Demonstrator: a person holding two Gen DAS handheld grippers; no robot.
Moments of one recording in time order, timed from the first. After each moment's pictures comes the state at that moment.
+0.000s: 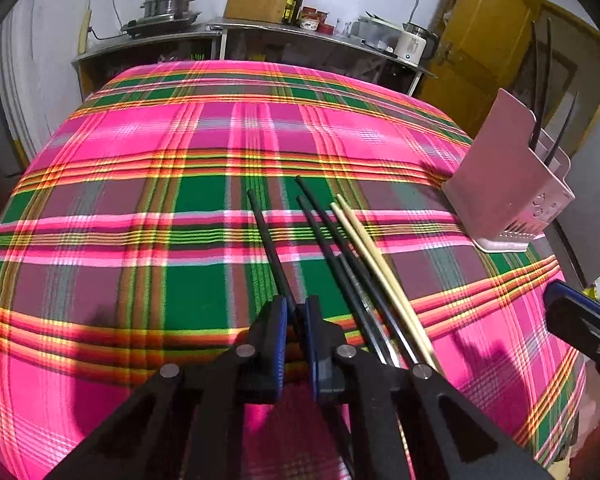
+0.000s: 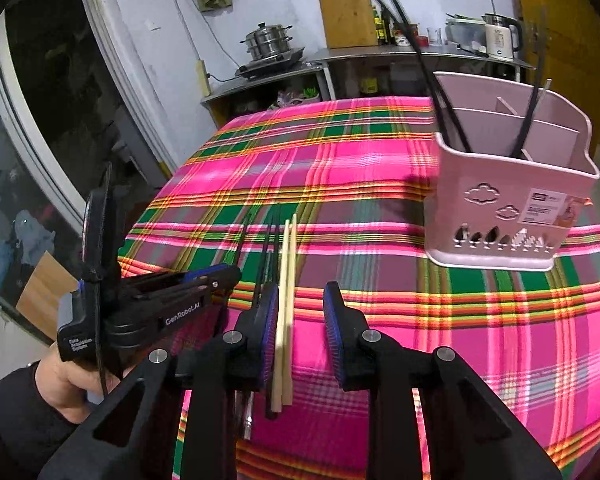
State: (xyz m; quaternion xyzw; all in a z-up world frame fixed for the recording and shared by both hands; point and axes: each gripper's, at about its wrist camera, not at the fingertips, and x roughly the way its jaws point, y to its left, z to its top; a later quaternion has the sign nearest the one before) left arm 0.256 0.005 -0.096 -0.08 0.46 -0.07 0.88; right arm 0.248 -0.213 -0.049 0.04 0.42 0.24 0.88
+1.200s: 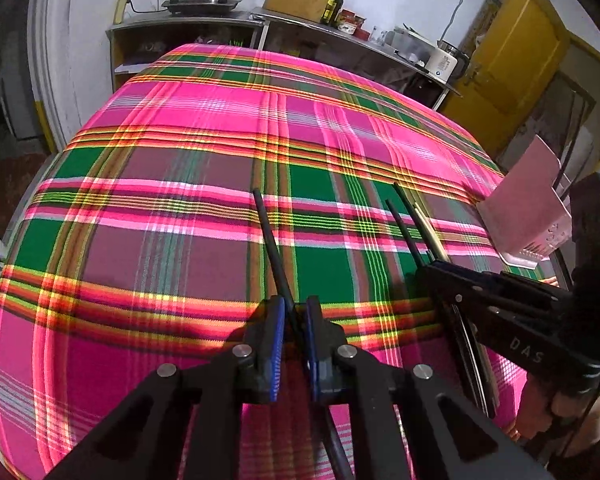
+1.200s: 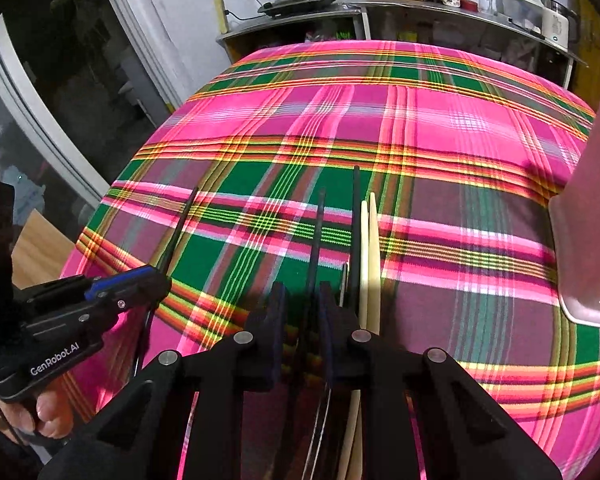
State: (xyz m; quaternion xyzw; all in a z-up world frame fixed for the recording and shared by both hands) left arm 0.239 0.080 -0.095 -0.14 0.47 -0.04 0.87; right arm 0.320 -0.115 -0.115 -0.02 0.49 0.27 0.83
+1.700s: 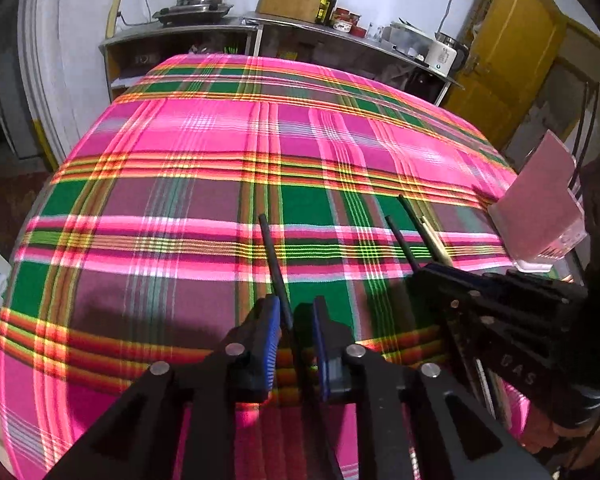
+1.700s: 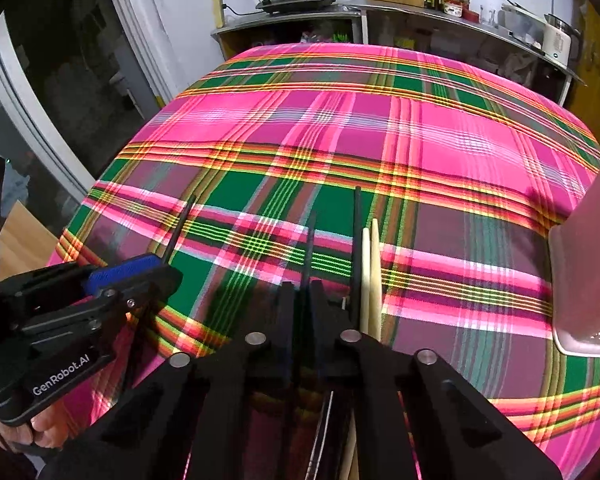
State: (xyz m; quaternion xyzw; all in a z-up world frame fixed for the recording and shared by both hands) left arm 0.262 0.067 -0.096 -0.09 0.47 -0.03 0.88; right arm 0.330 -0.099 -0.114 -0.05 0.48 0.26 0.83
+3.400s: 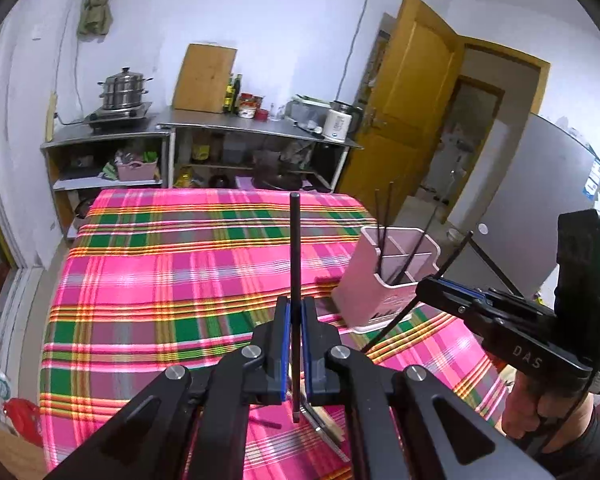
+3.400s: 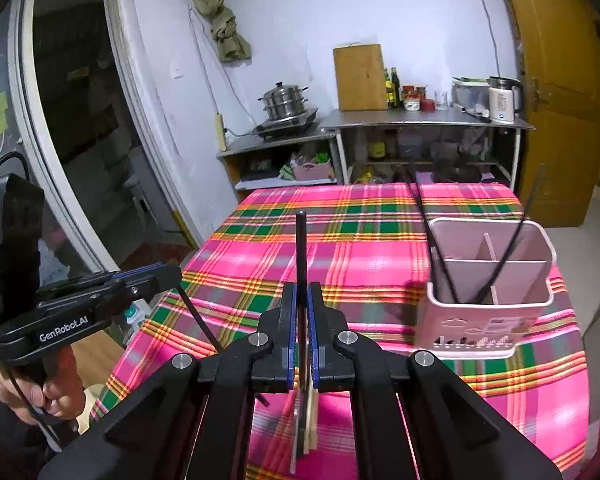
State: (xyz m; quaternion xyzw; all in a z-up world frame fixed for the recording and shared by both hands) left arm 0.202 0.005 0.092 -0.08 0.33 -0.17 0.93; right arm 0.240 -0.224 0.063 0.04 0.32 0.25 0.91
